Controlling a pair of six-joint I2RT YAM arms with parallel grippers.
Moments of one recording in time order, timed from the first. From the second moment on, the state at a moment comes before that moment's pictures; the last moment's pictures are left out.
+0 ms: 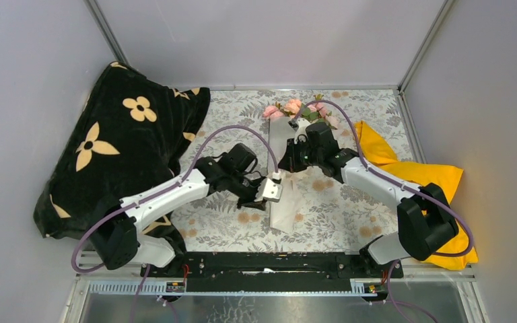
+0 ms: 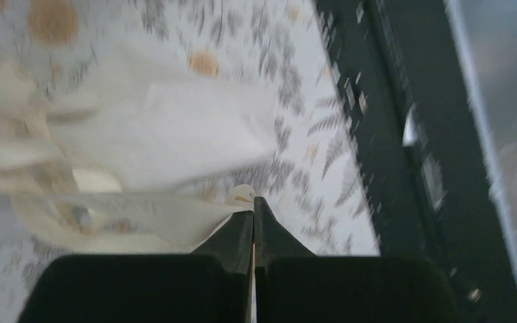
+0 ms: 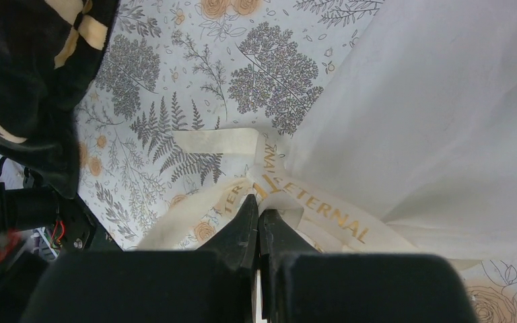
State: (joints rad) left arm -0.77 1.38 1.01 -0.72 0.71 0.91; right arm 0.56 1.45 0.93 -0.14 -0.35 0.35
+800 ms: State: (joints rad) left arm -1.16 1.57 0.89 0.68 0.80 -0.11; right arm 0.51 1.48 1.02 -0.25 -0.36 0.30
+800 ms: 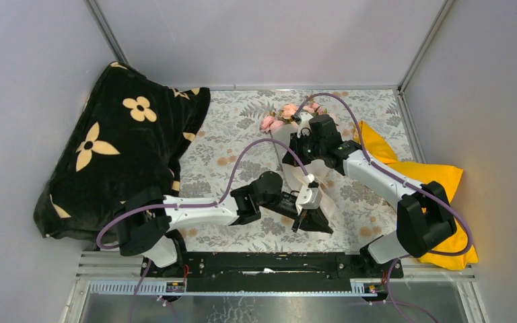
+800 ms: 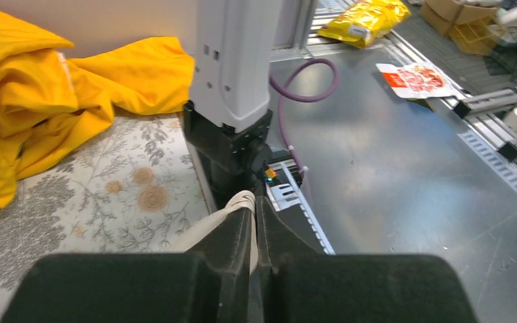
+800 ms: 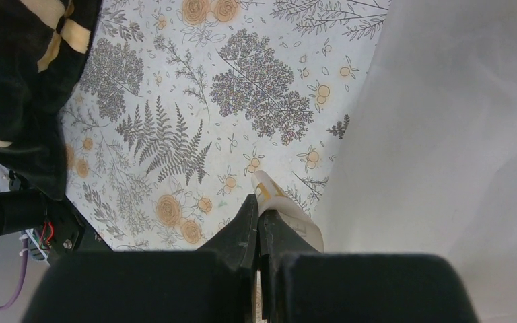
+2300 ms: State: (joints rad) left arm -0.81 1.40 0.71 0.37 0.40 -0.06; right arm 0.51 1.38 1.03 -0.36 -0.34 0.31
